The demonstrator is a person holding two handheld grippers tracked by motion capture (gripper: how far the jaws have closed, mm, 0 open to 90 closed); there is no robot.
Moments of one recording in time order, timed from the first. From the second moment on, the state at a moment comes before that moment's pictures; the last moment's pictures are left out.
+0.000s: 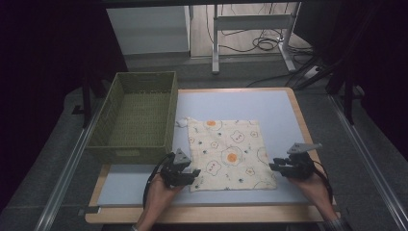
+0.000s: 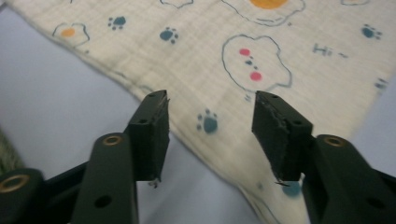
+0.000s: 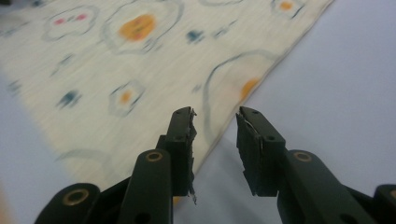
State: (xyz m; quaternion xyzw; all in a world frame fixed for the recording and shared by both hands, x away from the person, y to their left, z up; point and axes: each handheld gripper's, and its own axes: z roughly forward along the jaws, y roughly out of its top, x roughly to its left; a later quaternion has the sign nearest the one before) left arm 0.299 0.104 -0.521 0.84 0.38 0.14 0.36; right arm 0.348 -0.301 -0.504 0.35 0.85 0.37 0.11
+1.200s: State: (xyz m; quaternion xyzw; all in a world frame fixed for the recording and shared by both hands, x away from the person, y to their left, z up) left arm 0.363 0.067 -0.519 0.83 0.39 0.18 0.35; right arm 0.427 -0.312 -0.506 0.42 0.82 0.35 0.17
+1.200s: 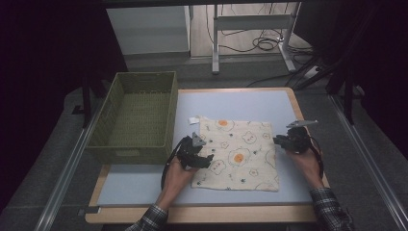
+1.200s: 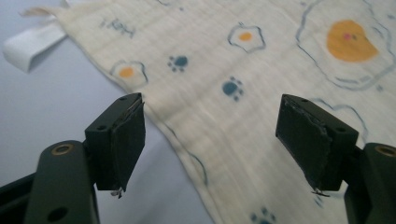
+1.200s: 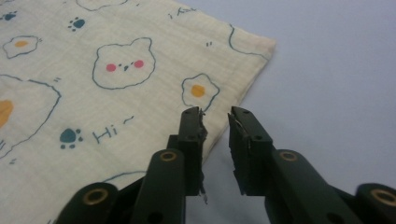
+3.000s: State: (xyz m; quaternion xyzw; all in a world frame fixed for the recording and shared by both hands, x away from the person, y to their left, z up) left arm 0.506 0.074 -0.514 0.78 0.47 0.19 0.37; right arm 0.518 -0.298 -0.493 0.46 0.80 0.33 0.21
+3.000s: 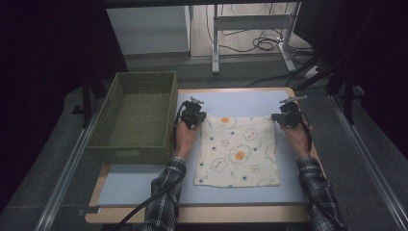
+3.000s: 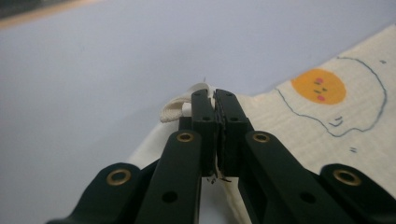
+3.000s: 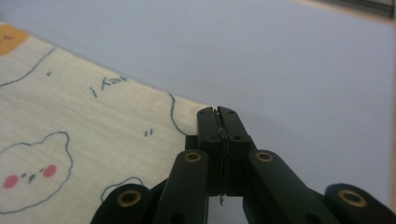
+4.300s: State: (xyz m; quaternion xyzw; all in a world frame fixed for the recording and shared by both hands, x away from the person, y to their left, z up) left arm 0.365 0.069 -0.519 0.81 0.39 0.21 0.39; right arm 0.378 -0.335 -0.498 0.40 0.81 0.39 0.16
